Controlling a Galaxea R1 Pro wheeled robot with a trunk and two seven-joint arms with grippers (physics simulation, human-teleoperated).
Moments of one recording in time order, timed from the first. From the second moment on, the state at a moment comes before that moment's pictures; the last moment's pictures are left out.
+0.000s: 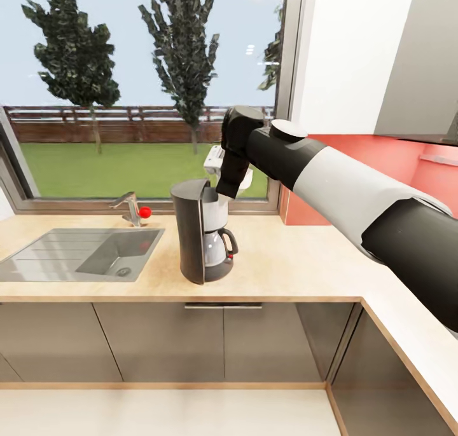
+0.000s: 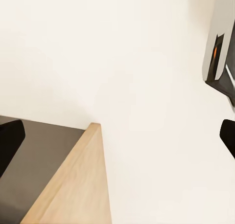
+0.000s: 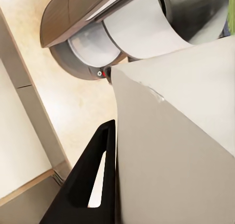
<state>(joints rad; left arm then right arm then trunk) 0.03 0.17 0.00 0.02 -0.01 0.00 0.14 -1.80 0.17 1.06 -0.64 0.36 0.98 1.21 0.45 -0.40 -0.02</state>
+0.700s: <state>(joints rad) 0.03 0.17 0.00 0.02 -0.01 -0.01 0.14 -1.80 0.17 1.06 -0.64 0.36 0.98 1.21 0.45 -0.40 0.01</state>
